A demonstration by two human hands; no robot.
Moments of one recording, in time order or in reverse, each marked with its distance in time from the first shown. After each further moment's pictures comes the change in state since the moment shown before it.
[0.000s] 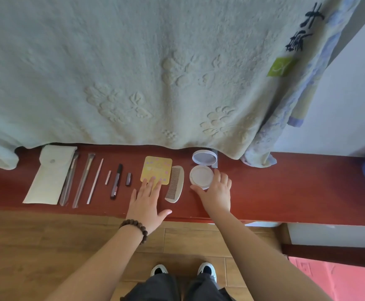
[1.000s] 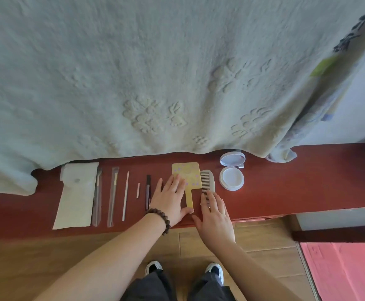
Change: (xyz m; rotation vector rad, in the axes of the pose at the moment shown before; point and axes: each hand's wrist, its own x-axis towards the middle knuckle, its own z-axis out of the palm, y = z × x) left_hand 0.043 -0.063 -0.025 0.227 -0.098 0.340; right_hand -0.087 -0.075 0.063 -0.401 -0.119 -0.184
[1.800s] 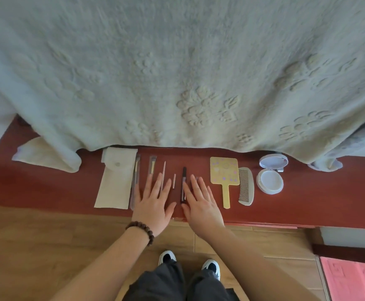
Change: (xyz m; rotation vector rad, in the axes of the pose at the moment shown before) left_hand -0.085 -0.099 0.026 -0.029 0.142 -0.305; right_hand 0.027 -0.107 0.011 0.070 -0.166 -0.298
